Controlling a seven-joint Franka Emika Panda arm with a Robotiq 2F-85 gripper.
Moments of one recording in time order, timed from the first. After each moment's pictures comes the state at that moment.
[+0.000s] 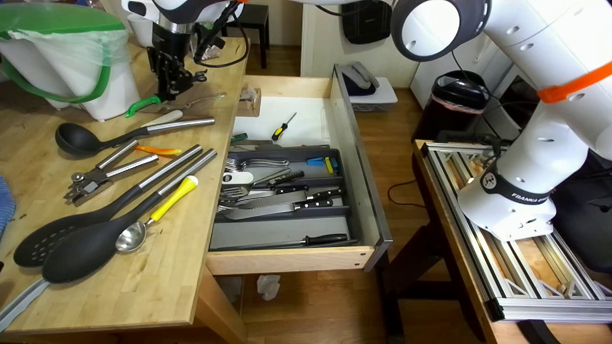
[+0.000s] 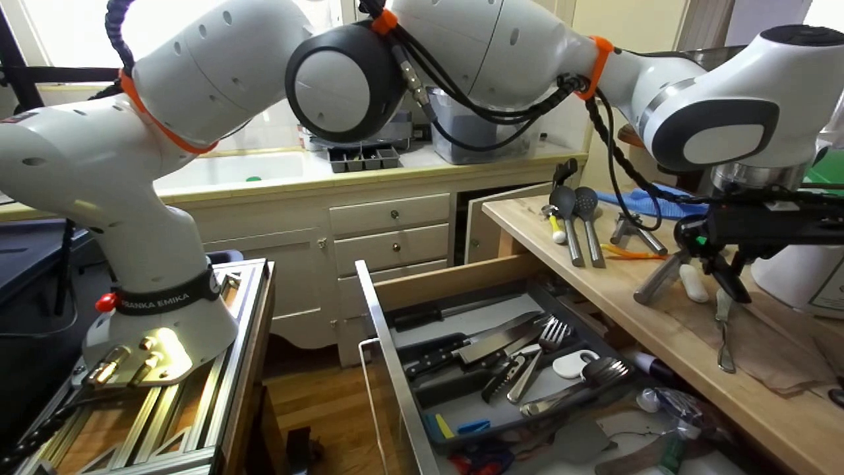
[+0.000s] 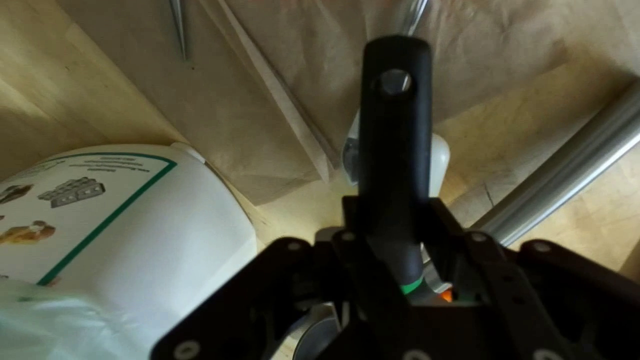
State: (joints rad) arm -0.31 1.07 0.00 -0.79 0.27 2.16 -1.38
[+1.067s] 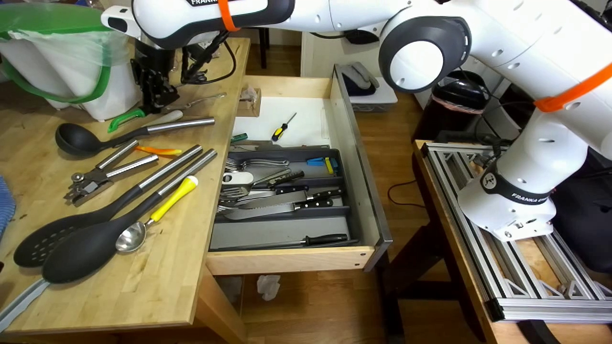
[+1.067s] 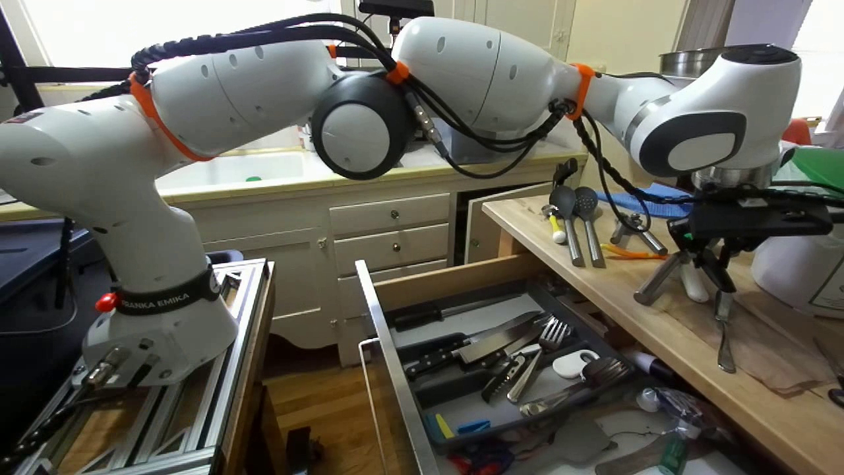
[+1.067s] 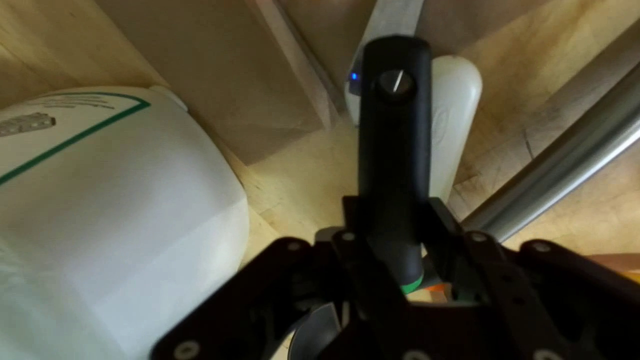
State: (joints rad) arm -0.25 1.20 0.01 -0.60 0.21 2.16 -1.29
